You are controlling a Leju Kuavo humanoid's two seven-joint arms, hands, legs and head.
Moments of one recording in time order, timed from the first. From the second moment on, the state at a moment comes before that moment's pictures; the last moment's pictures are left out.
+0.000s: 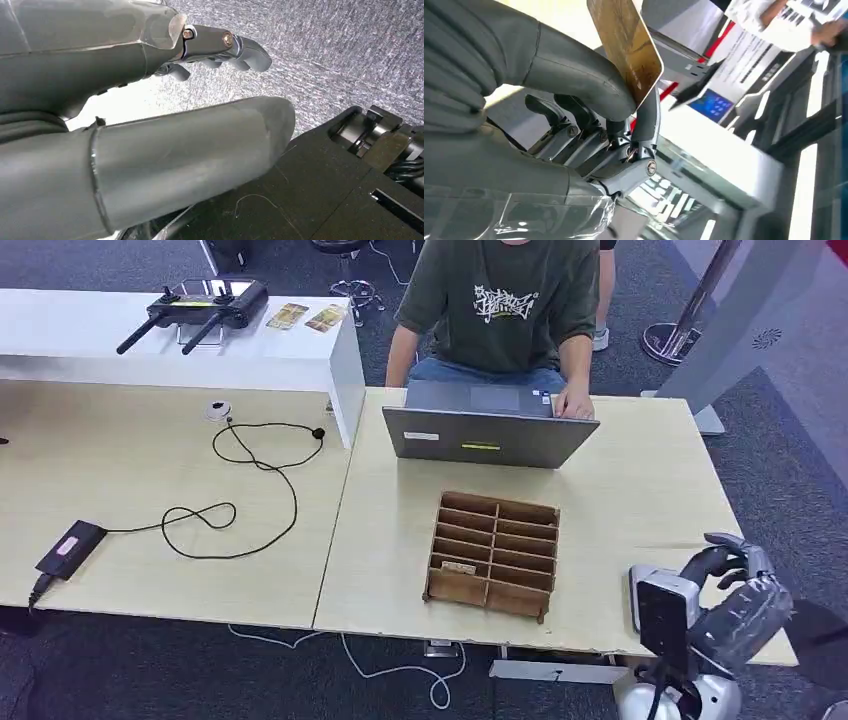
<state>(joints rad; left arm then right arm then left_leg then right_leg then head) -0.17 -0.26 0.05 -0.25 -1.13 0.04 0.22 0.02 0.18 -0.10 -1.72 0.79 -0.69 -0.19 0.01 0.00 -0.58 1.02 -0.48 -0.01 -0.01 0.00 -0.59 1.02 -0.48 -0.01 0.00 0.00</state>
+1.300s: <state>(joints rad) -0.18 -0.27 0.03 -0.25 -1.17 0.05 0.22 -0.20 0.21 -0.31 -1.63 0.75 -0.69 -0.25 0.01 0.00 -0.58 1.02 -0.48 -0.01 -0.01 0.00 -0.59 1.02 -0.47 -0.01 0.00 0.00</state>
